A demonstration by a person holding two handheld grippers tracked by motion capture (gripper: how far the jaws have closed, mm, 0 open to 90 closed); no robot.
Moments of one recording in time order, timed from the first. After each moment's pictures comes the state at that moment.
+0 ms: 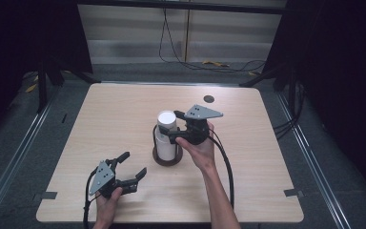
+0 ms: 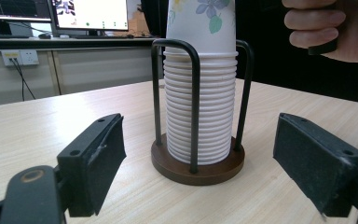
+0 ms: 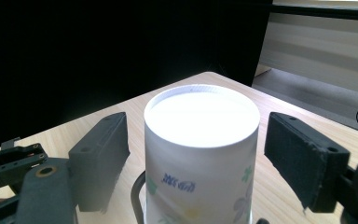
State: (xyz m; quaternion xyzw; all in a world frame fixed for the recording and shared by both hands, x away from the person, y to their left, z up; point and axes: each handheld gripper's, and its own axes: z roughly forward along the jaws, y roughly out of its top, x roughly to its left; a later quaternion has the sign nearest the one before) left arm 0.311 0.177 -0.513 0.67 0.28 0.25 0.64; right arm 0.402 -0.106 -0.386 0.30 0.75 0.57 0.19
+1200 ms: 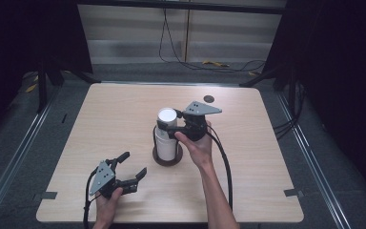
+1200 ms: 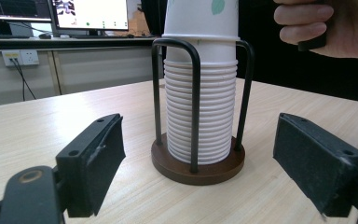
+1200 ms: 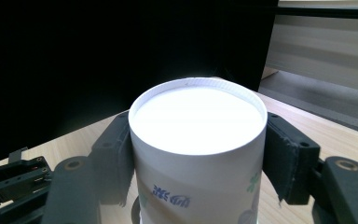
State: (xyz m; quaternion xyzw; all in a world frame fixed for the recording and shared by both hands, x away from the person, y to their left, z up) left arm 0.311 0.176 -0.513 0.67 0.28 0.25 0.64; right arm 0.411 -0.102 -0.384 0.30 0.74 0.58 0.17
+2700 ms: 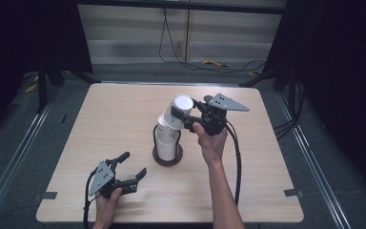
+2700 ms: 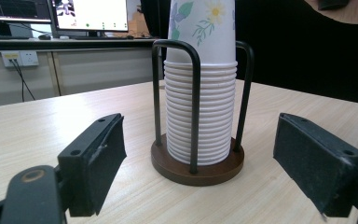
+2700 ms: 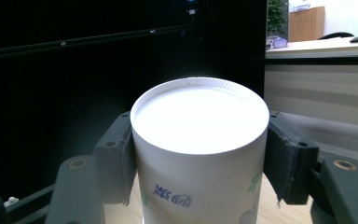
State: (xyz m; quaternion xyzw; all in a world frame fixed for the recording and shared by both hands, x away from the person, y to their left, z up) left arm 0.310 0.176 -0.514 0.66 0.29 0.25 0.65; right arm 0.397 -0.140 -0.347 0.31 0.66 0.66 0.18
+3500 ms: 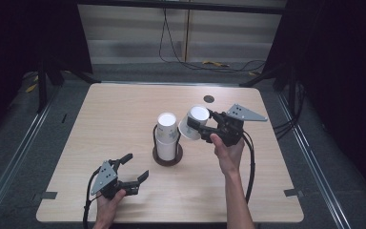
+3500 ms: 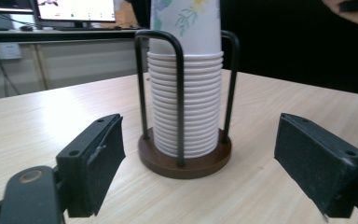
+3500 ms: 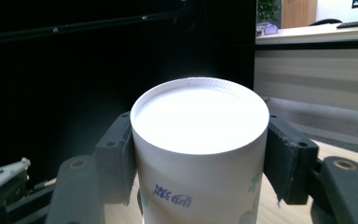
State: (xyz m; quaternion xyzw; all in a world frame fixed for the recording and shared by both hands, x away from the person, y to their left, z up) left arm 0.310 0.172 -0.512 0.69 0.27 0.22 0.64; right arm 0.372 -0.181 -0.357 0.32 0.67 0.64 0.18
